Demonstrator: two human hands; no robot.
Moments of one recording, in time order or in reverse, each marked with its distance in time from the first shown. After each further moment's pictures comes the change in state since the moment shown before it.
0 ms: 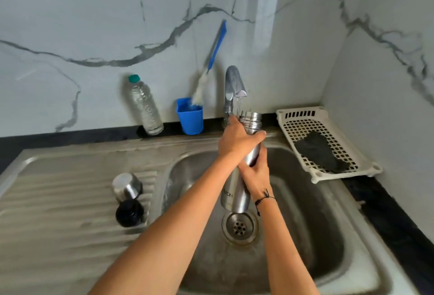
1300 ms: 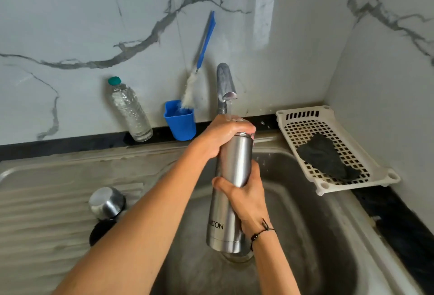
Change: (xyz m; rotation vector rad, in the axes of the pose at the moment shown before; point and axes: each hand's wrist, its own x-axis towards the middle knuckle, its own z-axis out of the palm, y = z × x) left_hand 0.051 -0.004 -0.015 -0.559 -0.452 -0.071; right_hand -0.015 -0.015 -0.005 0.139 -0.142 0.237
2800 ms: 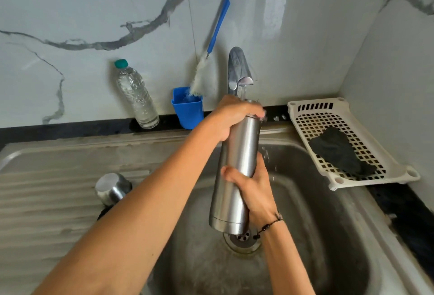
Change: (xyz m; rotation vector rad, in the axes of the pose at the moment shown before) left_hand -0.003 0.019 -0.002 0.106 0.165 -0.085; right_hand 0.006 0.010 0.004 0.186 -0.125 0.035
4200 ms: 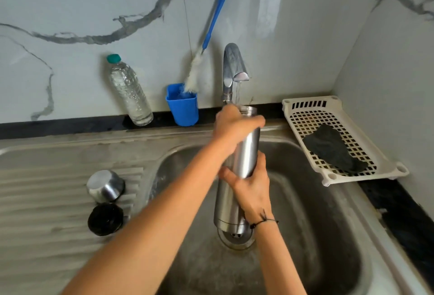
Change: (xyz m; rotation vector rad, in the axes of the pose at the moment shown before) left_hand -0.011 -0.027 0.026 0.238 0.286 0.179; right_hand 0.003 0.010 -0.003 -0.302 0.197 -0.123
